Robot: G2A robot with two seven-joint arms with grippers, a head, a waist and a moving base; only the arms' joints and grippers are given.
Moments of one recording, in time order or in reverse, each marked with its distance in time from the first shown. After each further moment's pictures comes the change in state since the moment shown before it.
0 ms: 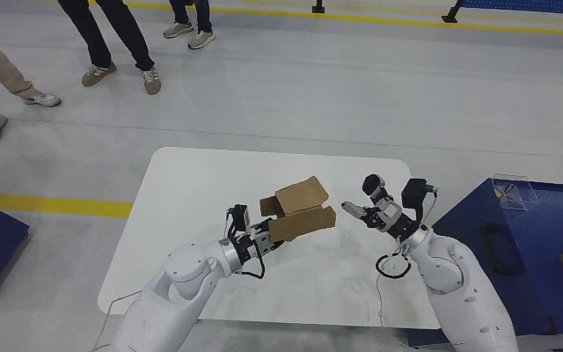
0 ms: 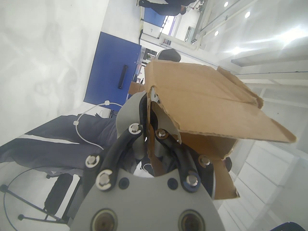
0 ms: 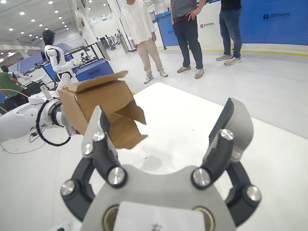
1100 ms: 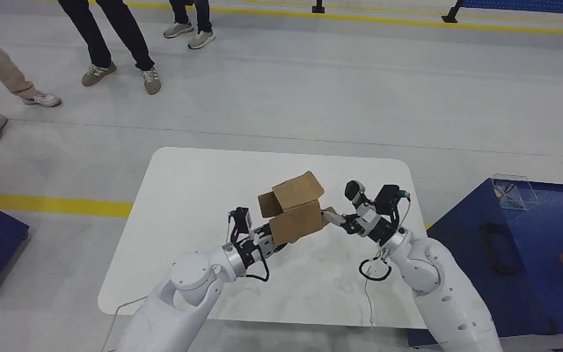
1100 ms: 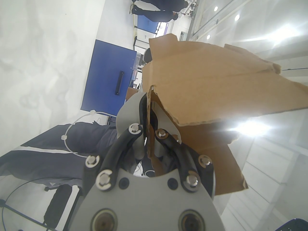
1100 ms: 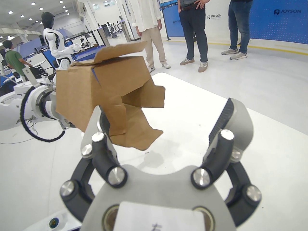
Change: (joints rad) left arm 0.029 -0.016 0.021 -0.008 0.038 -0.064 0.012; right arm 0.052 -0.025 -0.123 0.050 -0.137 0.049 -0.098
